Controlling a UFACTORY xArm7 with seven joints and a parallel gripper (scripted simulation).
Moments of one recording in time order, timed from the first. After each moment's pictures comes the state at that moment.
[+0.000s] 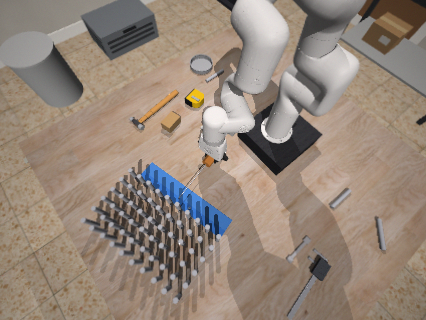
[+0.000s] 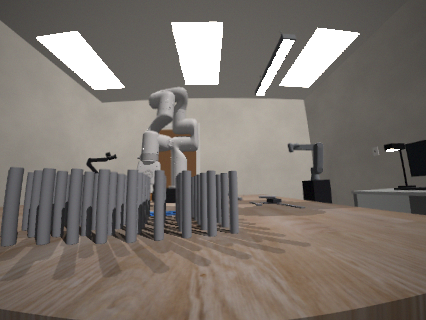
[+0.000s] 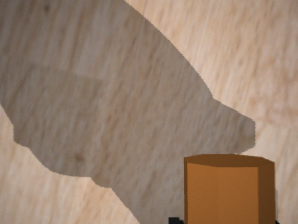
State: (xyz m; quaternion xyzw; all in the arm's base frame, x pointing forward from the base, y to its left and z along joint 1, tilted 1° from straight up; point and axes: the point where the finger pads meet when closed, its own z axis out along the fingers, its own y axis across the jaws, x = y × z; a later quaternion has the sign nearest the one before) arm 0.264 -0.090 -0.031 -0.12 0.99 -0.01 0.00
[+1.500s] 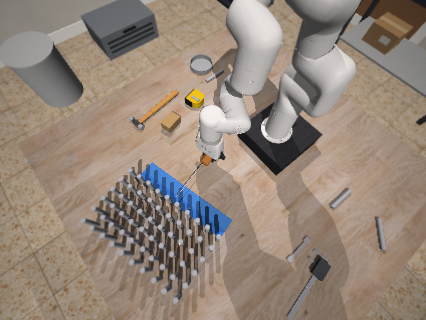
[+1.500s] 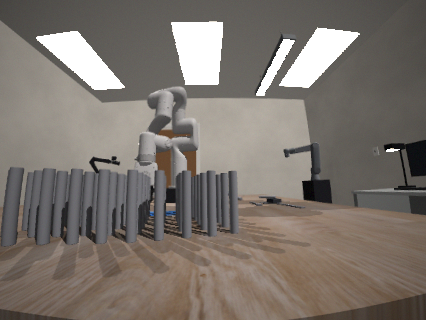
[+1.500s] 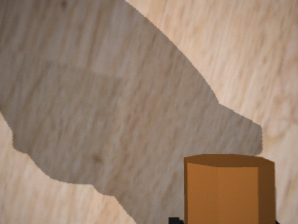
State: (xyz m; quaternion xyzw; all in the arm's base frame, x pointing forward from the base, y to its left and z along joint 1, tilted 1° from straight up) arm 0.267 -0.102 -0.036 -0.12 0.99 -0.01 0.00
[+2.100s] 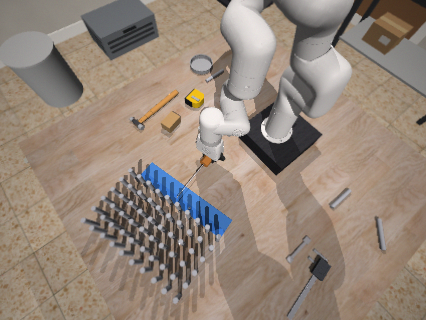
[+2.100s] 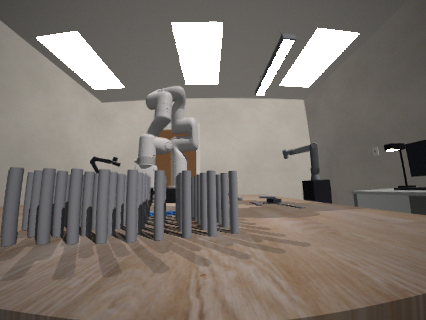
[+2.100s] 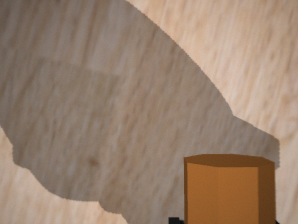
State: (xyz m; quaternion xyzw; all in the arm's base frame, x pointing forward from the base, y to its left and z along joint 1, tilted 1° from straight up) arm 0.267 -0.102 -0.046 -0.12 0.99 -0.01 0.00
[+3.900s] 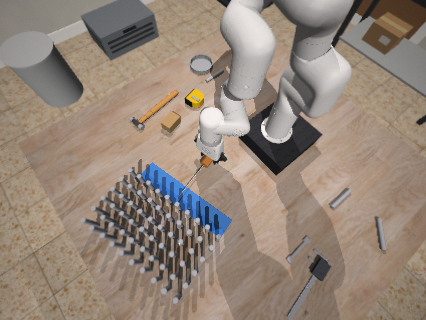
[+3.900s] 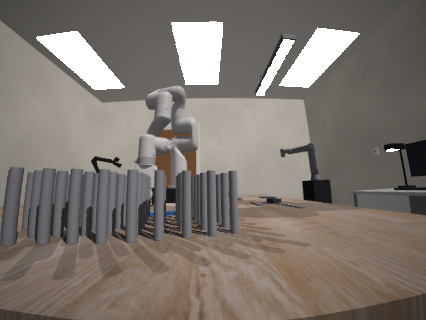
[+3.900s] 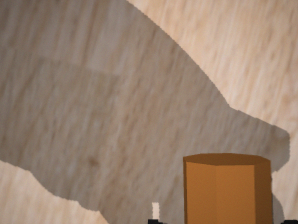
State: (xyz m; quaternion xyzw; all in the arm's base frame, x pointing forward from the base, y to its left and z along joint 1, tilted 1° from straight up) arm 0.268 -0.102 -0.046 -0.12 0.99 -0.01 0.00
